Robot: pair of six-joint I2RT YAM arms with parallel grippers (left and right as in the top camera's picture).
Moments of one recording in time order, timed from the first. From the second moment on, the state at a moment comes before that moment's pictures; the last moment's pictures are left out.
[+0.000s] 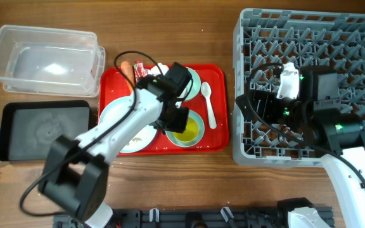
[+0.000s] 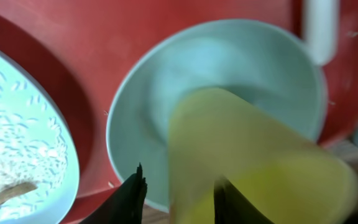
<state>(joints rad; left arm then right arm) -0.59 1.77 1.27 -1.01 0.15 -0.37 0.13 1.11 1.07 -0.89 -0.39 0.30</state>
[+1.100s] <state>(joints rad) -0.15 1.43 1.33 -1.08 1.33 -0.25 0.38 1.20 1.08 -0.20 -1.01 0.20</state>
